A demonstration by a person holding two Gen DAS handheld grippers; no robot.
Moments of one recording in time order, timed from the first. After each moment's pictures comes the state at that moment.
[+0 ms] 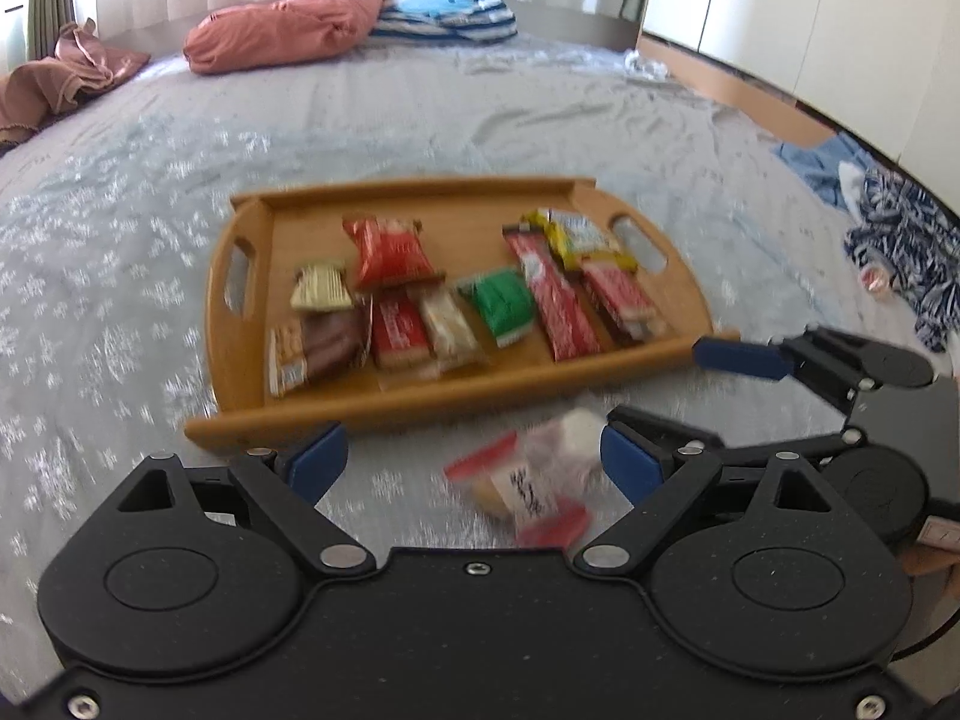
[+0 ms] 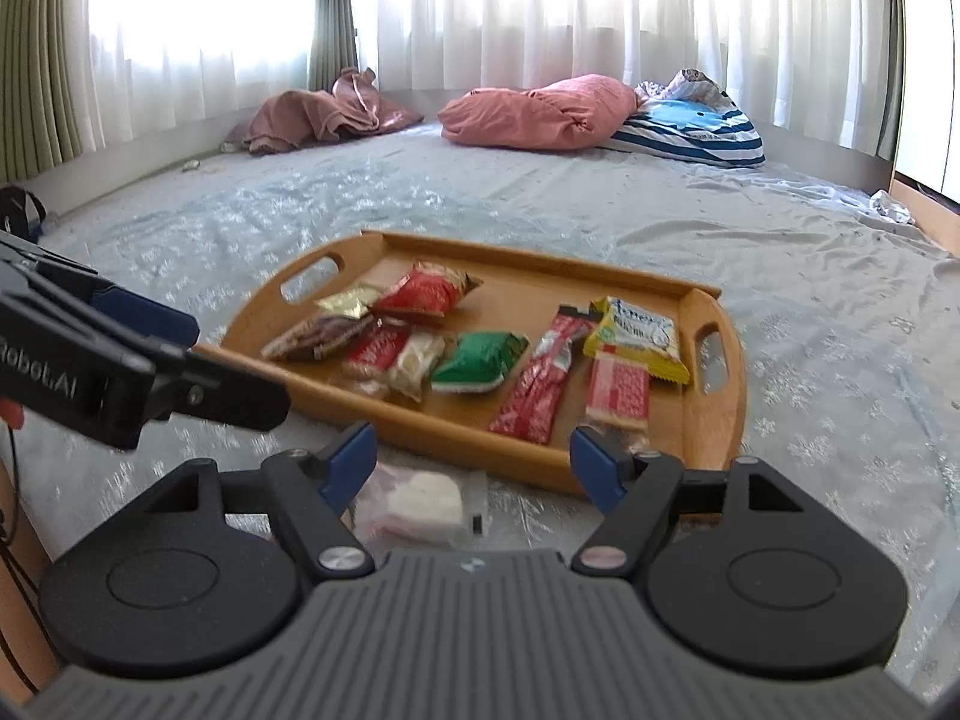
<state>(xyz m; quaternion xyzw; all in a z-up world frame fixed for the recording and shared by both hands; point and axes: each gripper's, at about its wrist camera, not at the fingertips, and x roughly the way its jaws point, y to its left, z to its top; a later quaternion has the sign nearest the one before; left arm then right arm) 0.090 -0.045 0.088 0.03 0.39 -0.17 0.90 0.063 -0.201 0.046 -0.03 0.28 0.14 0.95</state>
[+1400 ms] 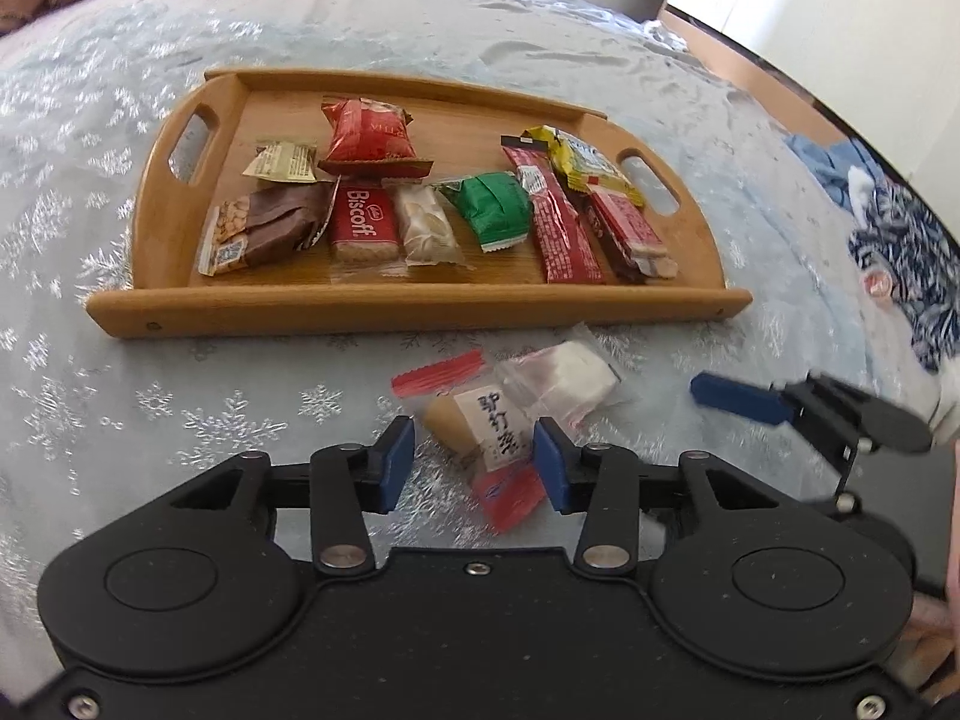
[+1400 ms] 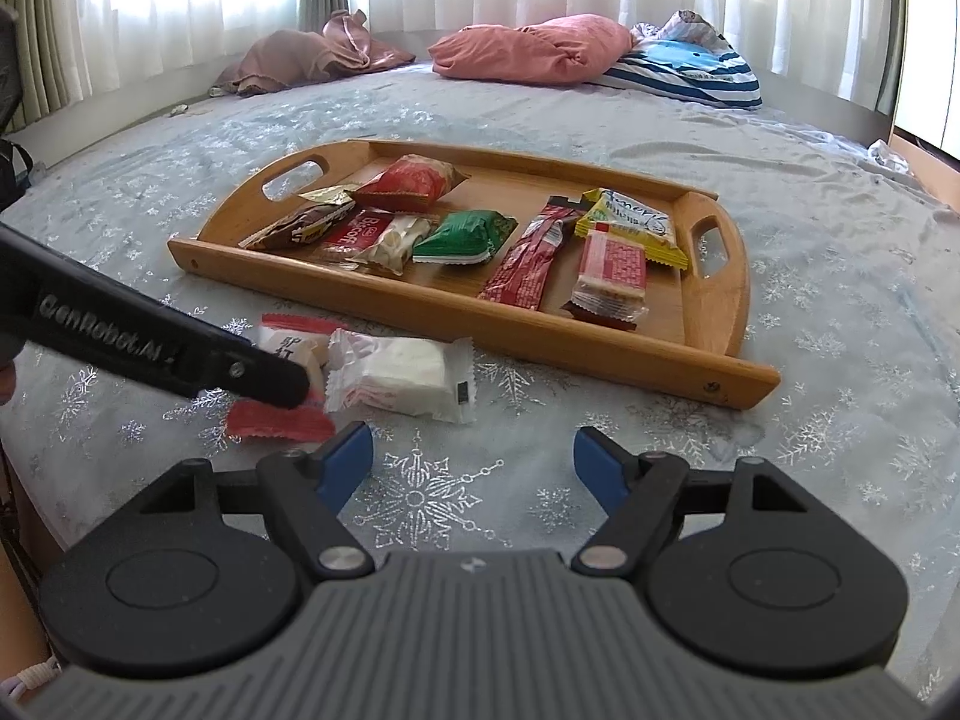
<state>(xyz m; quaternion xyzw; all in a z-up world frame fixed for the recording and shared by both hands) 0.106 -0.050 0.032 -0.05 0.45 -0.18 0.88 0.054 -0.207 0.003 -0.04 0.33 0.13 0.93</state>
